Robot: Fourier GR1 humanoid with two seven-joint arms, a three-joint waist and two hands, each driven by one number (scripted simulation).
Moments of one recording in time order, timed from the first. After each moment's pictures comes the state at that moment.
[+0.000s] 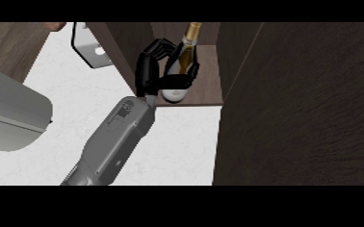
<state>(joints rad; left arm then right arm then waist) -0.73 0.01 -0.27 -0.86 0.41 0.51 -0.43 -0.06 -0.04 0.01 -2.46 -0.15 0.18 0.61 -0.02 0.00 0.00</state>
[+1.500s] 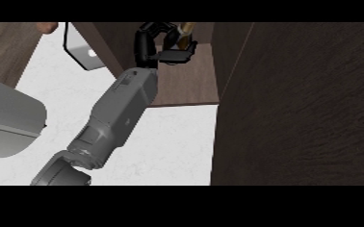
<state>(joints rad) -1.10 0.00 -0.02 -0.30 0.48 0.46 -0.69 -0.08 -0.04 0.01 -2.43 -0.17 0.20 0.60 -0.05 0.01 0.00</state>
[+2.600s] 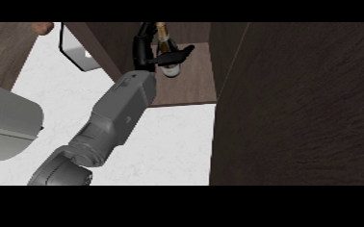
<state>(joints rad) -1.14 0.00 0.06 -0.13 0.47 0.45 -0.75 -0.09 -0.02 0.05 -2.42 -0.17 0.20 0.59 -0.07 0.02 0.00</state>
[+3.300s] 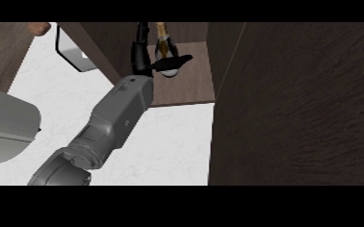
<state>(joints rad) -1.12 0.00 0.04 -0.09 0.43 0.51 -0.78 -0.11 -0.02 0.05 -2.41 -0.18 0.20 0.59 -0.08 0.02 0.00</state>
